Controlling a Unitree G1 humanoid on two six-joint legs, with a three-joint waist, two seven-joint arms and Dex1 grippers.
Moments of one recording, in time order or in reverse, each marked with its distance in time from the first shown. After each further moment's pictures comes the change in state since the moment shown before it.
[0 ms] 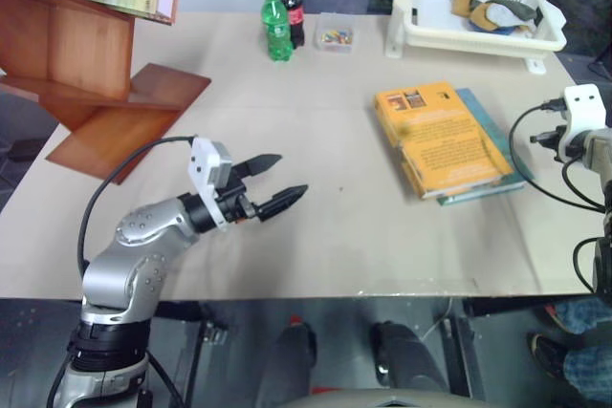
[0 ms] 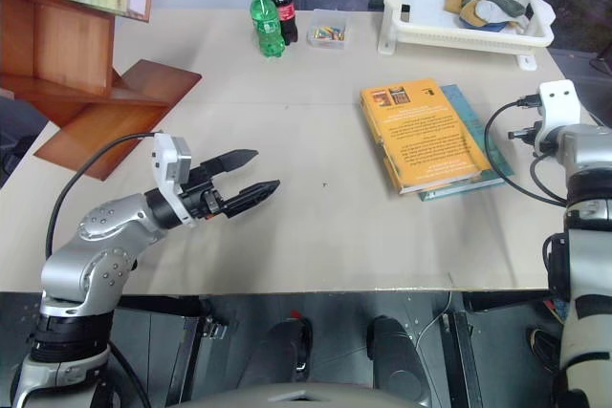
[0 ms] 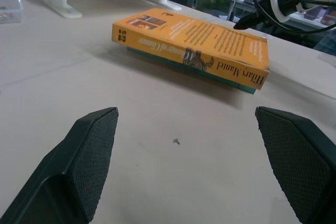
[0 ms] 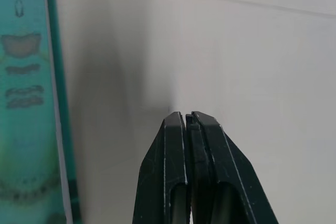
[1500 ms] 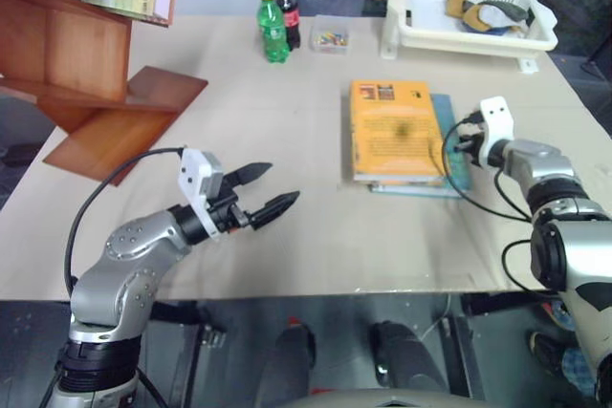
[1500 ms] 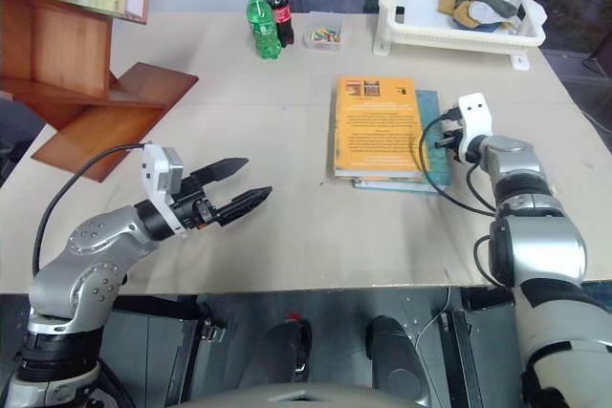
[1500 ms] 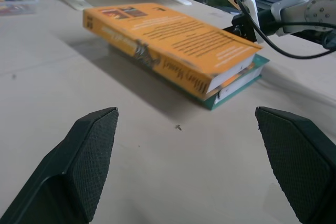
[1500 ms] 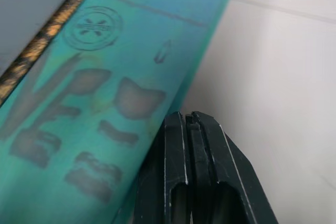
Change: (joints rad) left arm 0.069 0.013 0.035 -0.049 -0.010 0.001 0.042; right arm -0.042 0.279 -0.049 0.204 -0.052 -0.406 0.138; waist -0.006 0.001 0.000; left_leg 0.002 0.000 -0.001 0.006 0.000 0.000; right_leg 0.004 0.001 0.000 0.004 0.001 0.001
